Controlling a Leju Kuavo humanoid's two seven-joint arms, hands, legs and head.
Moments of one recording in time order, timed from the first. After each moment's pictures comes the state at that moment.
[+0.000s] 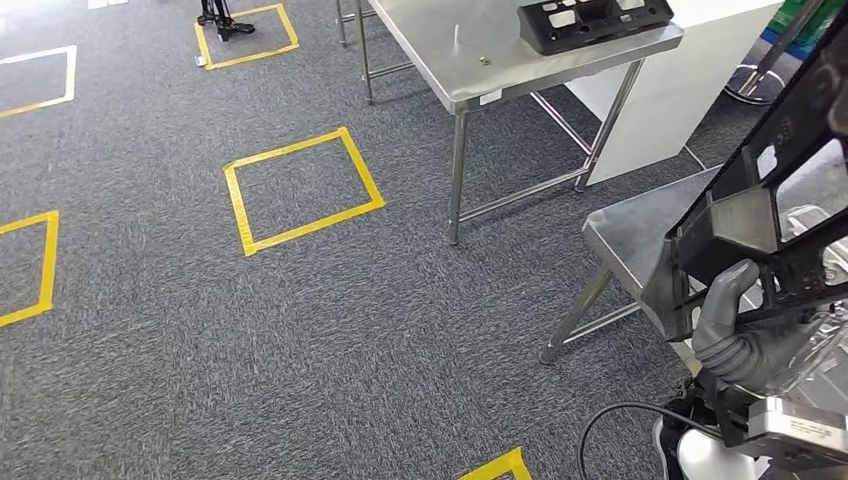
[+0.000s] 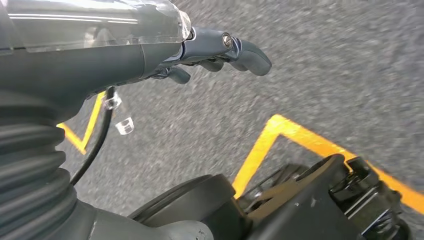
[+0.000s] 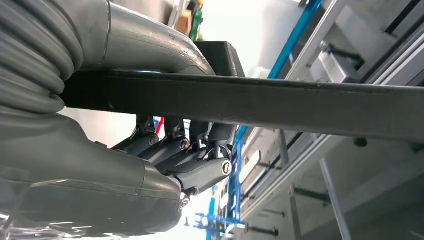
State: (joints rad) left arm -0.10 -0.14 0.75 -0.20 -1.52 0.14 -0.24; right arm 0.03 -0.06 -0.01 -2.11 0.26 -0.49 -0.45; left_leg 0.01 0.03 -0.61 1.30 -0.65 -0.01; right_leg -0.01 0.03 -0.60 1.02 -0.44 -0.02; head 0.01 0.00
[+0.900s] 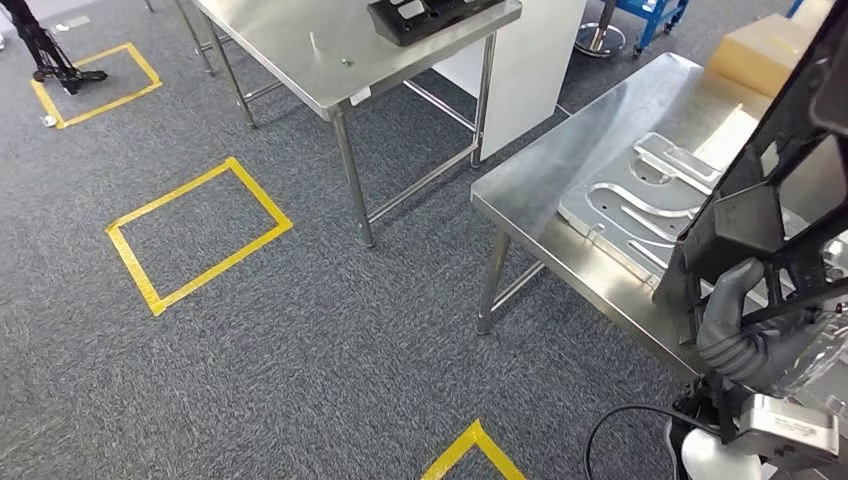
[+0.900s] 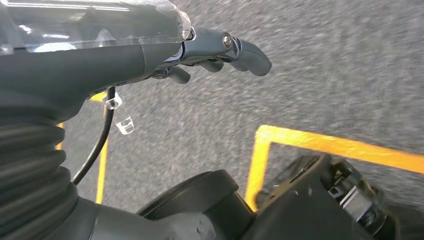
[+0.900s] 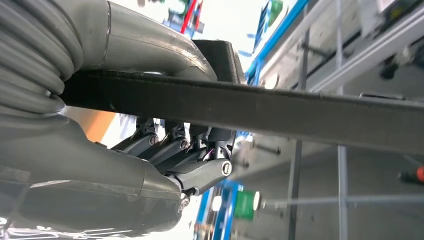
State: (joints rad) left arm -0.08 -0.14 0.73 -0.20 -1.54 0.15 -0.23; right arm 0.02 -0.09 -0.01 -2.11 0.34 -0.52 -0.44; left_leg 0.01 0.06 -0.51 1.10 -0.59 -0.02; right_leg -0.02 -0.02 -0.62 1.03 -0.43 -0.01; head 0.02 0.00
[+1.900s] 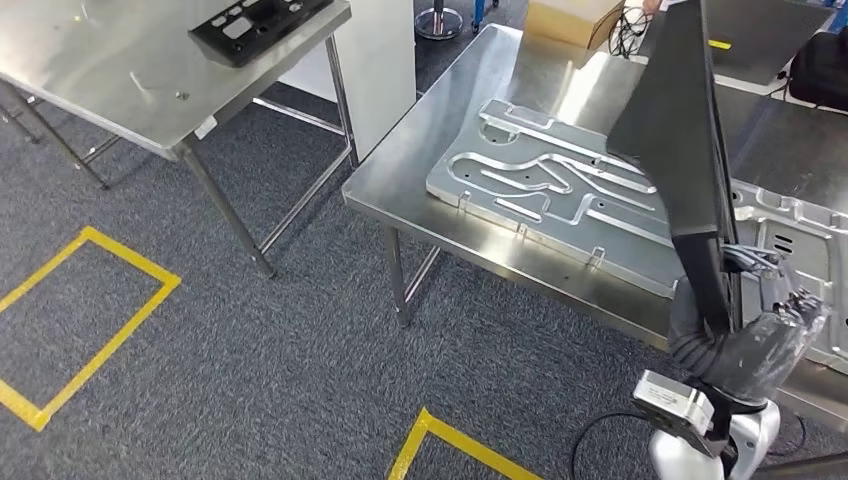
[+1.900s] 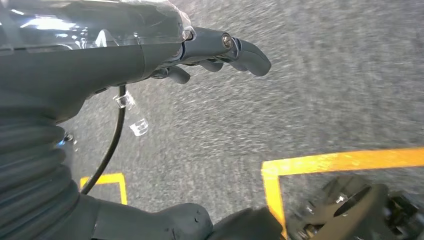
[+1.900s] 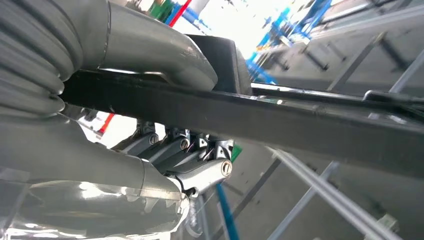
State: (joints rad) left arm -0.06 -0.14 0.72 -0.20 -1.55 0.15 -0.21; right arm 0.02 -0.09 0.03 -2.06 0.77 -0.67 -0.32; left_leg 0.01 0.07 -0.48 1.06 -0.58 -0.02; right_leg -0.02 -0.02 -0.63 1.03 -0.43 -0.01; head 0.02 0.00
